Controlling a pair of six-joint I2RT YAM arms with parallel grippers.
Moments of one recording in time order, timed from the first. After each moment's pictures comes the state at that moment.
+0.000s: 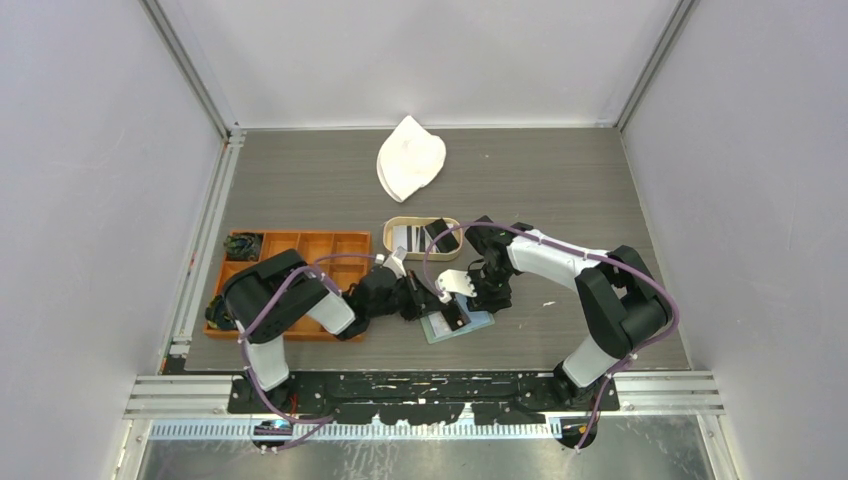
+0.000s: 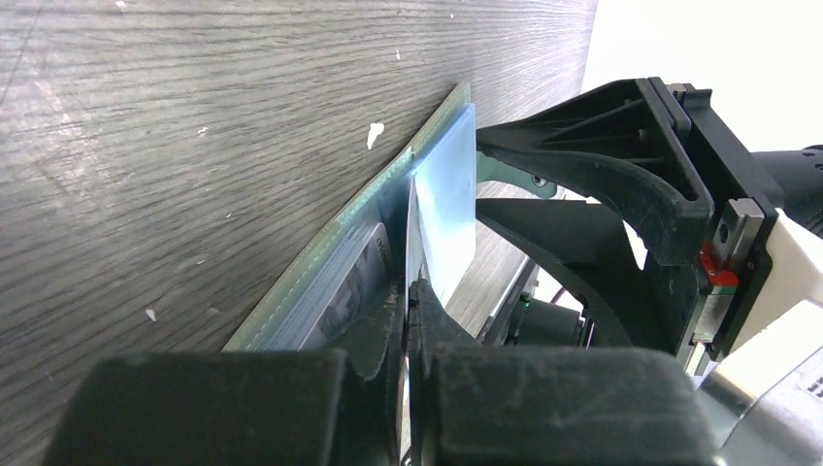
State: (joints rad) left arm -0.88 1.82 0.46 0.93 0.21 -1.26; right arm 0.58 1.60 0.91 -0.81 -0.29 -1.23
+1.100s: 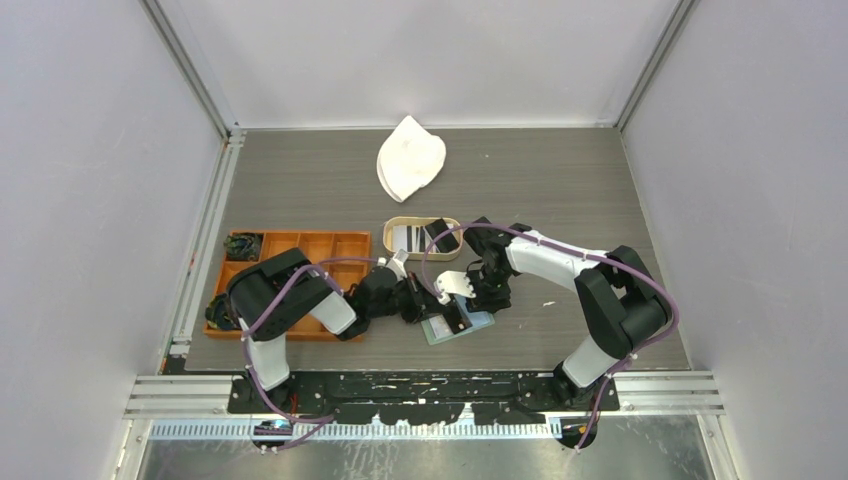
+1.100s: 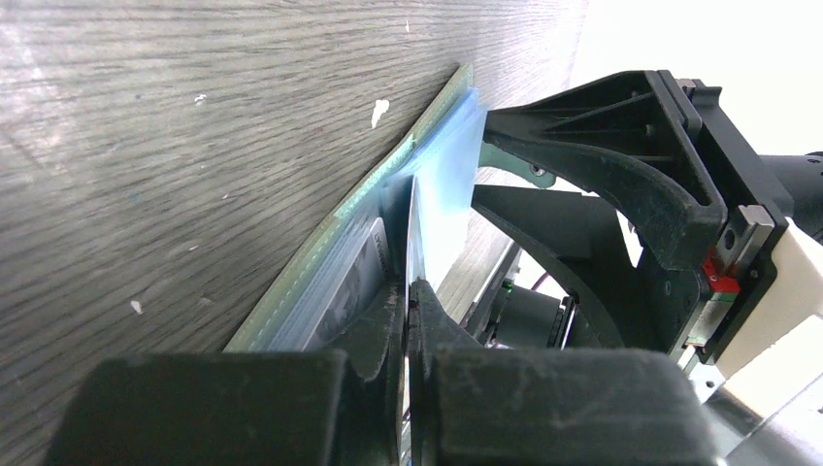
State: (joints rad) left arm -0.88 1.85 0.46 0.96 0.26 -1.33; right arm 0.59 1.60 0.91 -0.80 -0.28 -1.23
